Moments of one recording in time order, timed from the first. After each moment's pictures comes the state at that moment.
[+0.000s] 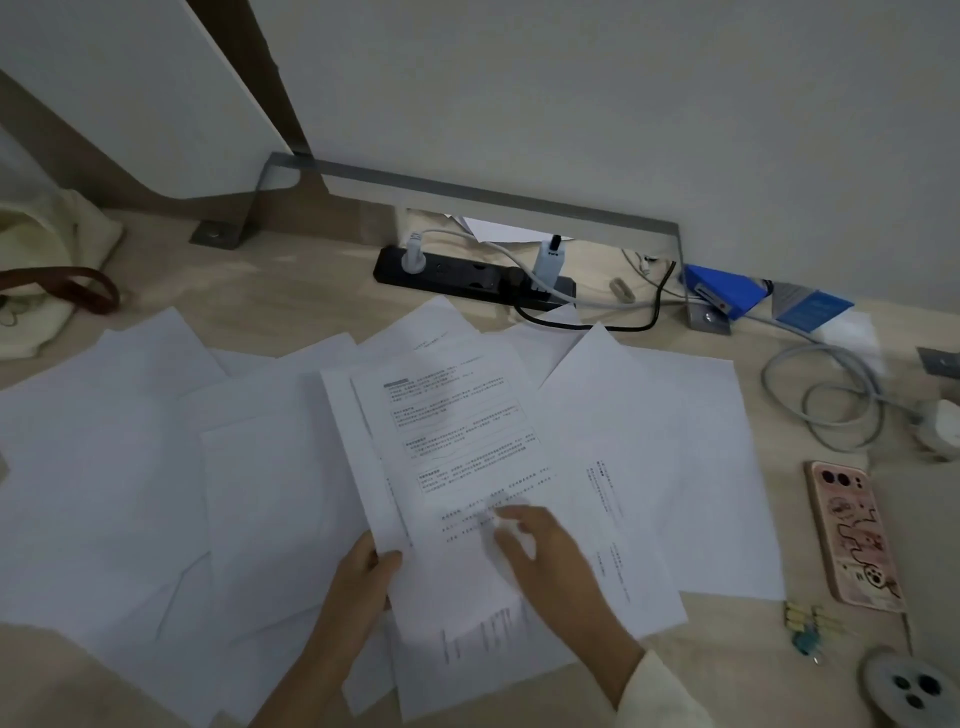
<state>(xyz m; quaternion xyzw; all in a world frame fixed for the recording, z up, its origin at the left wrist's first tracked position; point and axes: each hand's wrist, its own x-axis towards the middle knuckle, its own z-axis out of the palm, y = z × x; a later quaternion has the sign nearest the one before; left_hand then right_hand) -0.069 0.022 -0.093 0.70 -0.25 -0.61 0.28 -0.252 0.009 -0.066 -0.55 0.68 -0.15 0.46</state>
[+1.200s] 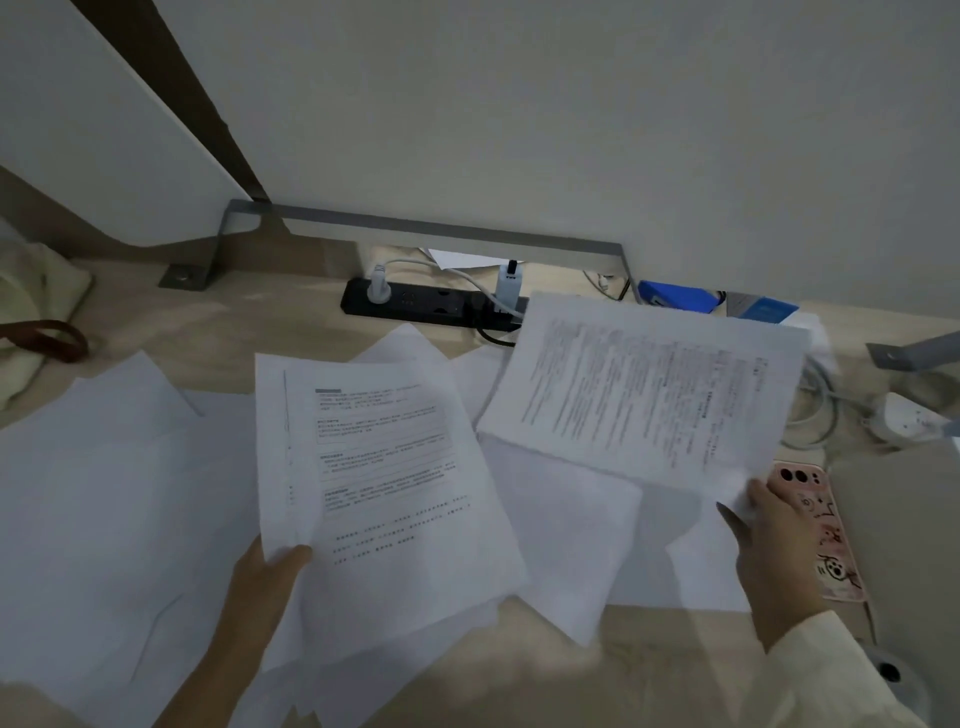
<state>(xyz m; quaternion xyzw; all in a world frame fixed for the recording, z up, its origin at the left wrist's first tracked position) -0.026 -0.003 -0.068 0.75 -0.26 -0.51 0.32 -0.428 -0.015 -0.021 -0.16 0.77 -0.53 0.32</state>
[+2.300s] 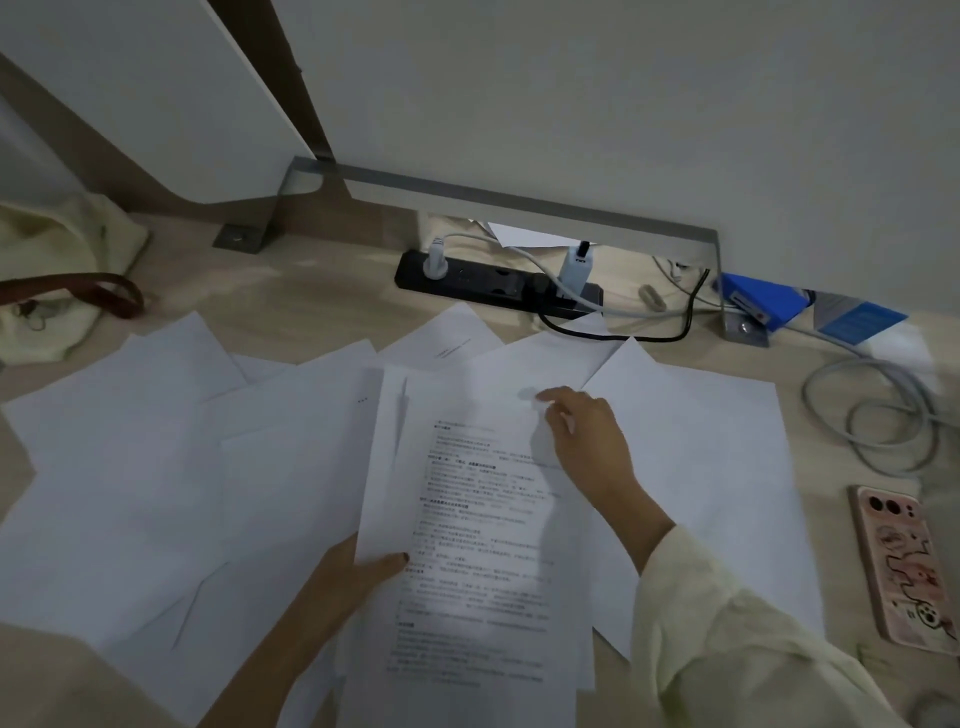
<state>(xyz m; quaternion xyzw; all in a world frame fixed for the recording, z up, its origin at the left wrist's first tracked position) -0.028 0.002 -0.090 0.65 -0.28 -0.66 0.25 -0.266 -0.112 -0.060 -0.63 0.71 -0.18 0.28</state>
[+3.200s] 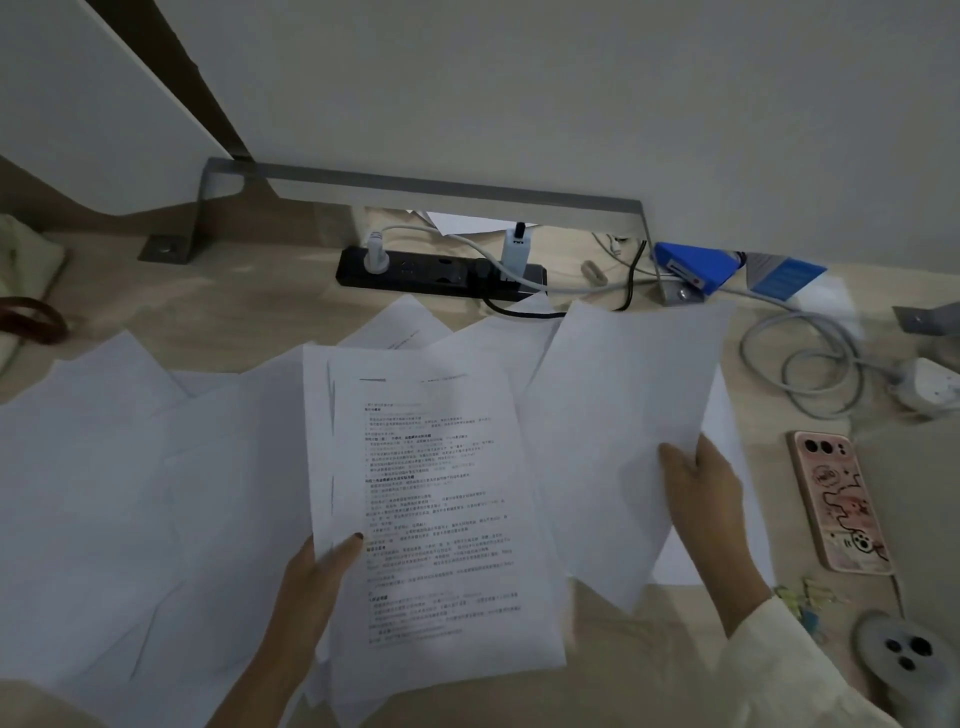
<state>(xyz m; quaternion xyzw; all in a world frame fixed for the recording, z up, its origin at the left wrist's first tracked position) -0.048 0.009 -0.098 0.68 -0.25 -0.60 0.35 -0.357 -0.029 -0.022 -0.38 0.83 -0.29 0.29</state>
